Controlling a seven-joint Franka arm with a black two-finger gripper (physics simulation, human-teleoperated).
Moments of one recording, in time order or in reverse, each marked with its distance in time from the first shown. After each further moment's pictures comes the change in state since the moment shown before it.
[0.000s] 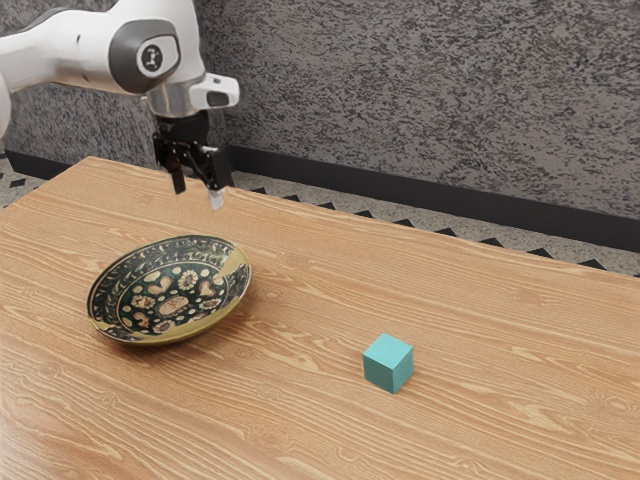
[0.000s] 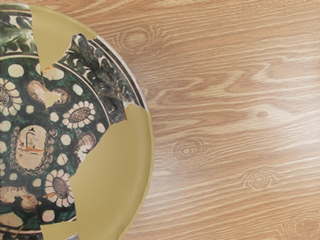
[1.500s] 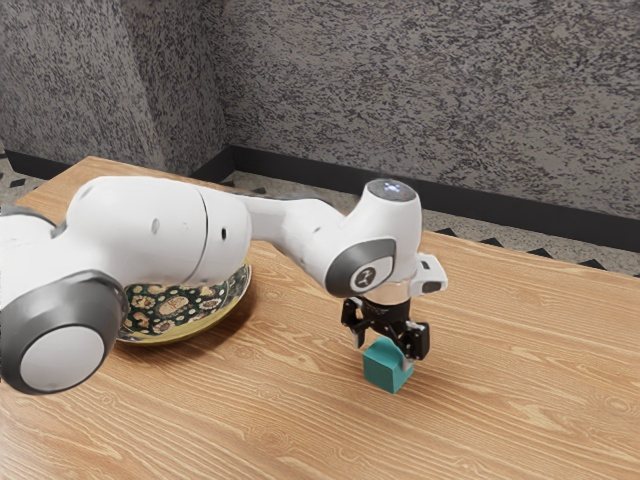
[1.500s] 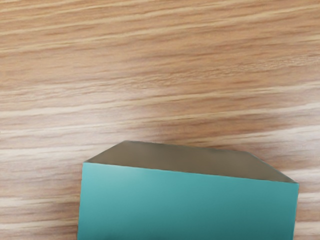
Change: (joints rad) arm -0.566 0.484 0.131 0.003 -0.038 0.487 -0.533
